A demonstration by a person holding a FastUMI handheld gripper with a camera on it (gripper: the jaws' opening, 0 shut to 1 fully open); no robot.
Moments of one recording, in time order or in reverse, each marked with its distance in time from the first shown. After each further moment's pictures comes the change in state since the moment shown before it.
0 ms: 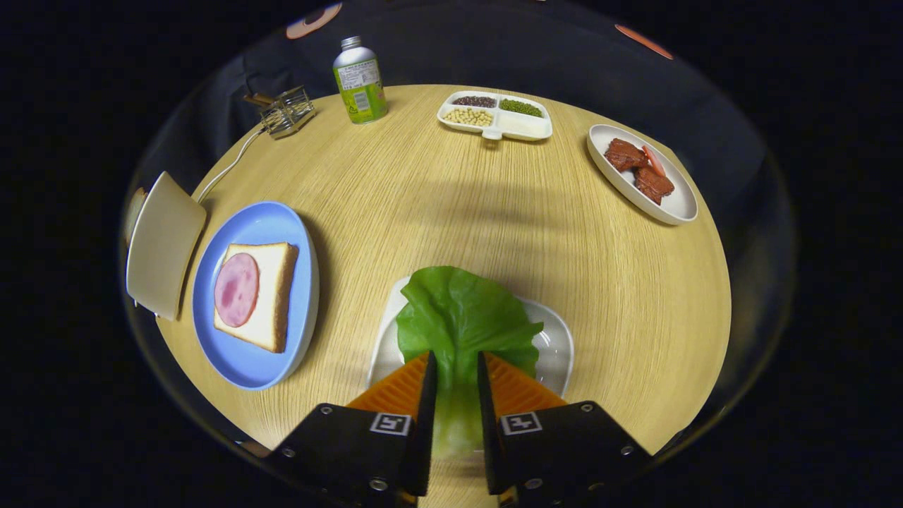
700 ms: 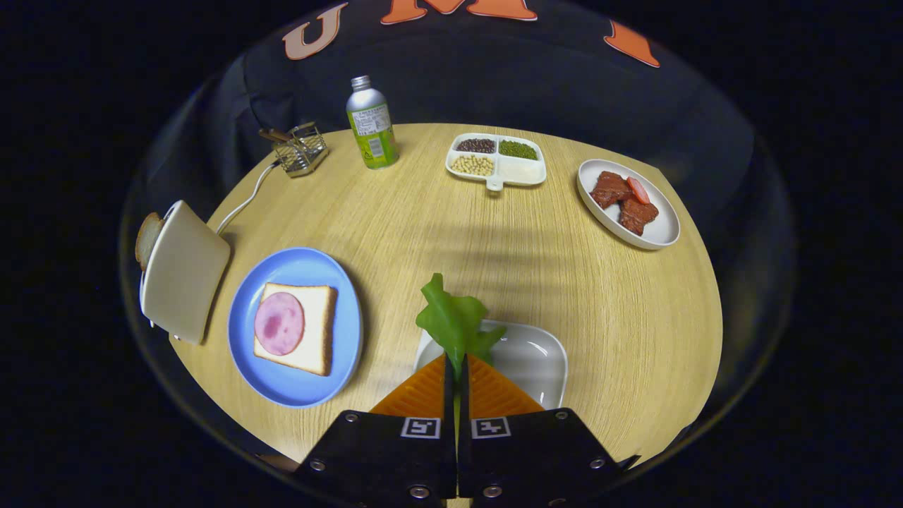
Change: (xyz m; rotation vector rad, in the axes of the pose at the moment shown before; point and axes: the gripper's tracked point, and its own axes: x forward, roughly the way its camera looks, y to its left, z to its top) arm -0.051 0.023 0.040 0.039 -0.153 0.028
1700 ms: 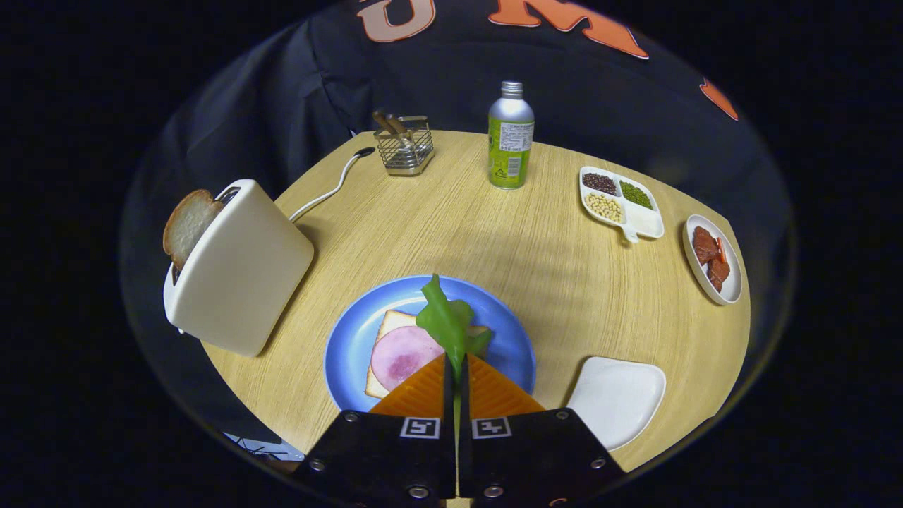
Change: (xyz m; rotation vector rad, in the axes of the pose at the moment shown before) arm 0.011 0.155 0.026 -0.130 0.003 0.177
